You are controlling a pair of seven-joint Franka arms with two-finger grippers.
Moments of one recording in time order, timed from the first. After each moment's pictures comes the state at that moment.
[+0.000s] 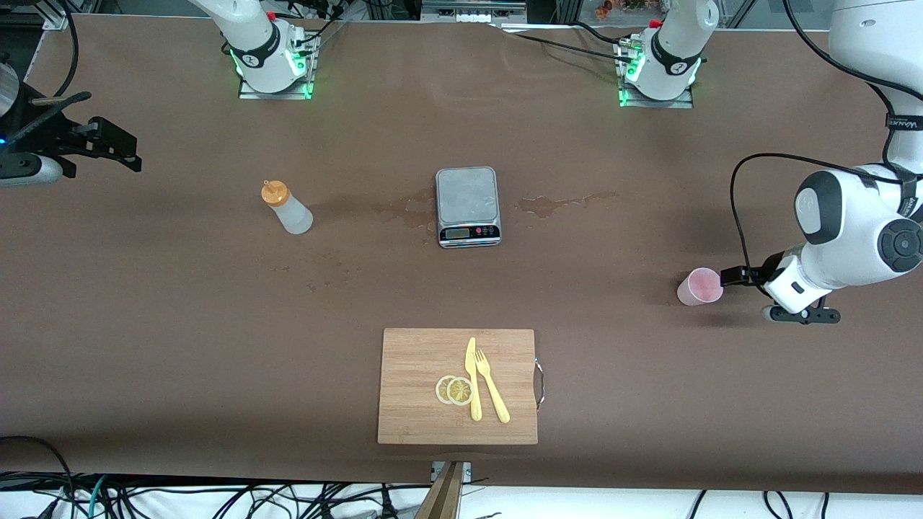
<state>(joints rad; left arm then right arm) 0.10 0.46 0.01 -1.82 -0.04 2.16 0.15 0.17 0.02 -0.13 -1.55 0.00 1.52 -0.08</state>
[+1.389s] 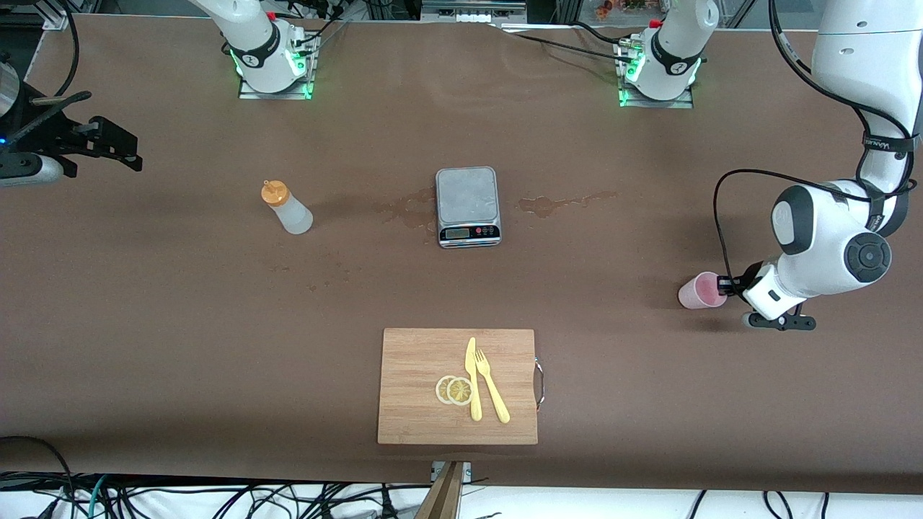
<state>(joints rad) 0.09 0.52 0.01 -1.83 -0.04 2.21 0.15 0.17 0.02 -0.13 -1.55 0.00 1.52 -0.08</state>
